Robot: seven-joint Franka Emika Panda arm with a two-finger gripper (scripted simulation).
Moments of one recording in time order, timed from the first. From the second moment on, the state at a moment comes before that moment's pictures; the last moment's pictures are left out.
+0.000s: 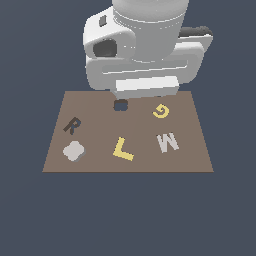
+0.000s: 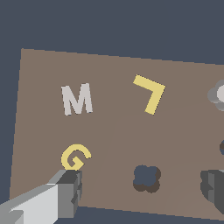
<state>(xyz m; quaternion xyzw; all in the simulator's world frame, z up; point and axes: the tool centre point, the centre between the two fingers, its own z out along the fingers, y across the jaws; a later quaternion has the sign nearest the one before) -0.003 0.028 0.172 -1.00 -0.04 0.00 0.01</state>
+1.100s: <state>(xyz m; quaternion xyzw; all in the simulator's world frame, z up) 0.004 -0.021 0.143 -0.99 -0.14 0.00 0.01</state>
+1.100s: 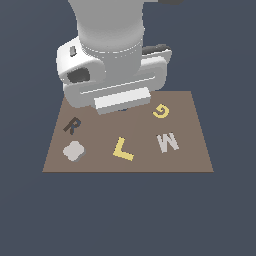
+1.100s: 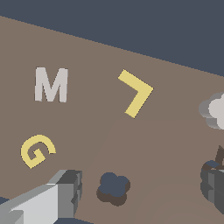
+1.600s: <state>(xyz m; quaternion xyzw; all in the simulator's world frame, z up) 0.025 -0.080 0.107 -0.97 -0.25 0.00 0.00</state>
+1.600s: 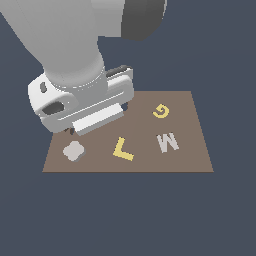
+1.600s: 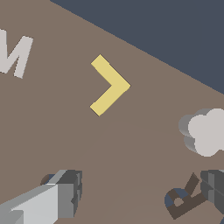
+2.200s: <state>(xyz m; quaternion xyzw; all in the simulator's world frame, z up) 0.066 -0.137 0.067 -0.93 -0.37 0.00 0.00</state>
